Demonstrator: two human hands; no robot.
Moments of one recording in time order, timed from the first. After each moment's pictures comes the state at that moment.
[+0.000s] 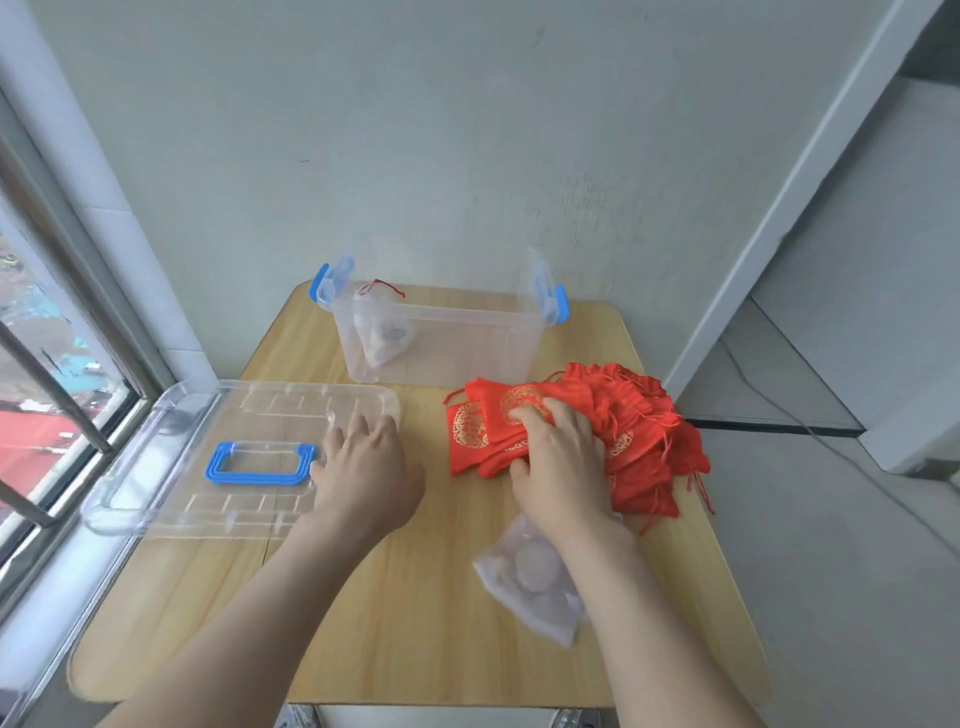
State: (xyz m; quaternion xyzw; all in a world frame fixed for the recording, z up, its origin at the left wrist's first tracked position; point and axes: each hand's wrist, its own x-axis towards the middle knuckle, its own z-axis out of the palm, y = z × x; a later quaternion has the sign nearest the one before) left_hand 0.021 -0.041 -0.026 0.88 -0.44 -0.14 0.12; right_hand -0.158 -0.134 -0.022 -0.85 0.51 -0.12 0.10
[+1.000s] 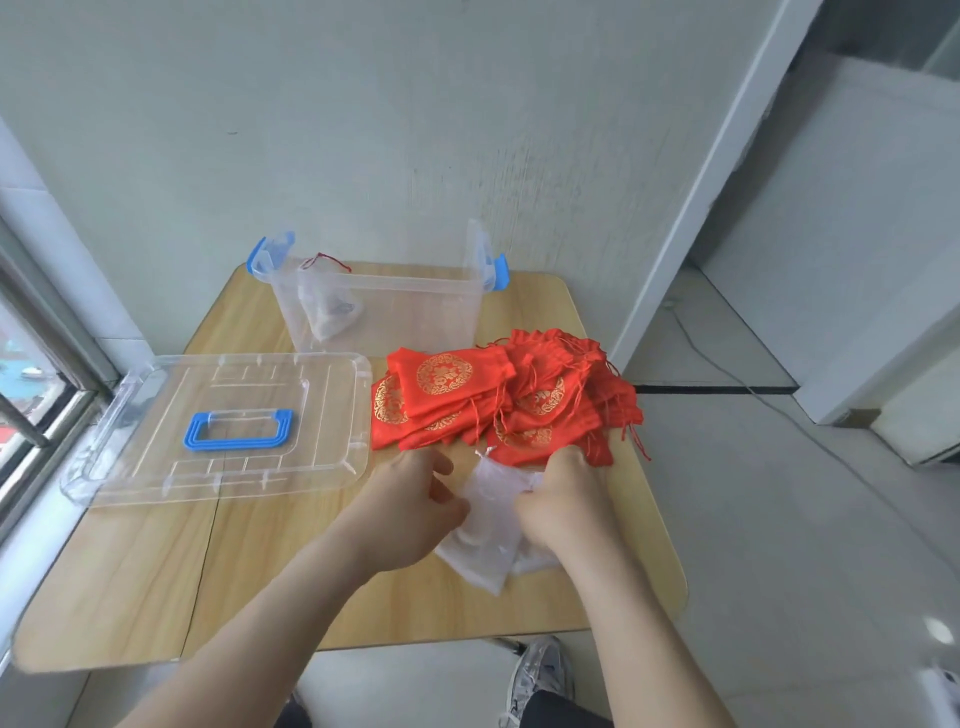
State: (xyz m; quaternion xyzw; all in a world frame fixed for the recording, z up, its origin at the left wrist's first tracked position) left_hand -0.063 -0.014 -0.018 0.76 -0.53 -0.31 0.23; right_hand -0.228 -0.079 0.004 -0.67 0.68 -0.07 0.31
